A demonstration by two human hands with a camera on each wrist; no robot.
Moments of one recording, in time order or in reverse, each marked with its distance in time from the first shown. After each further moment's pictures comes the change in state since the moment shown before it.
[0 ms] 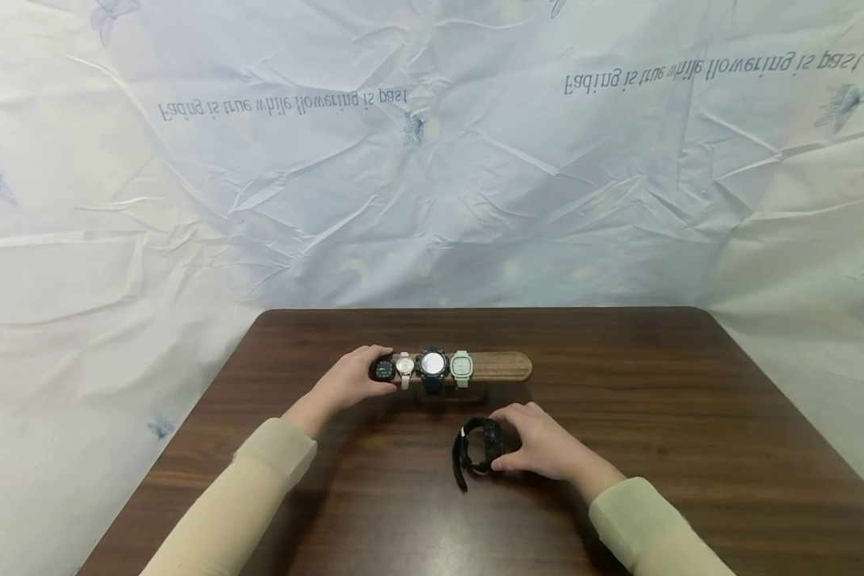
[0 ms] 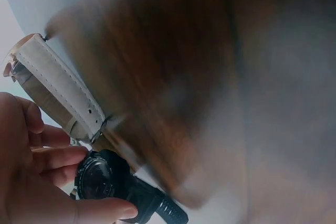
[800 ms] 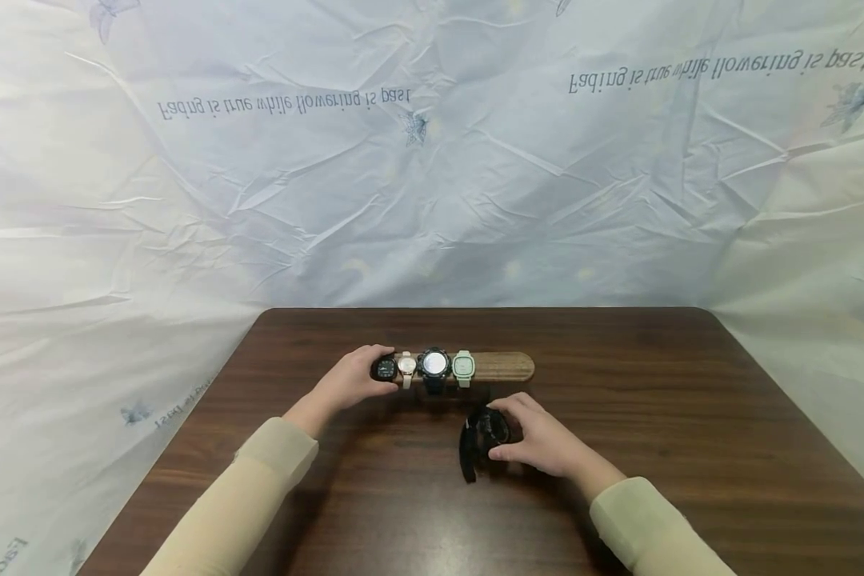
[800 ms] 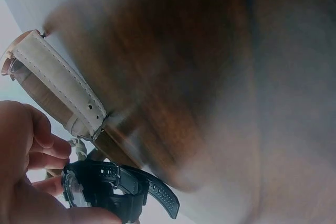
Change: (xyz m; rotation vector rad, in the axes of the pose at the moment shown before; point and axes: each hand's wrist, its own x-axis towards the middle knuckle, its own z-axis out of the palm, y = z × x) left_hand 0.005 -0.006 -0.001 -0.004 -0.001 0.012; right_hand 0.007 -0.002 -0.001 0.141 0.060 -0.006
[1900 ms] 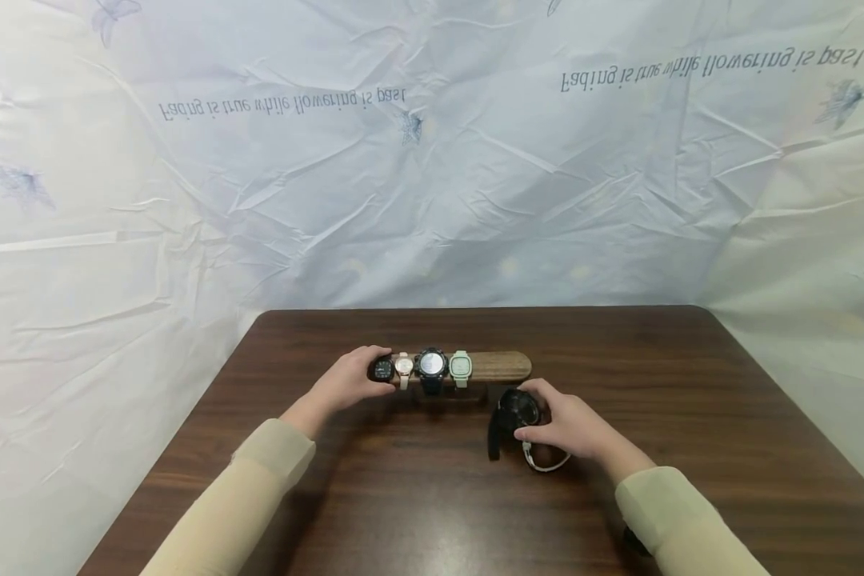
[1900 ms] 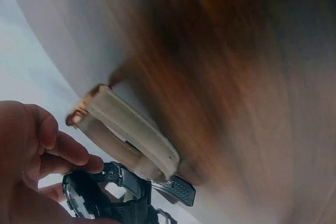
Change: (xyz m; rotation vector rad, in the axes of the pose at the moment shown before) left_hand -0.014 0.017 0.004 0.005 0.008 -0.043; right_hand -0.020 0.024 -0.041 -0.012 -0.025 0.118
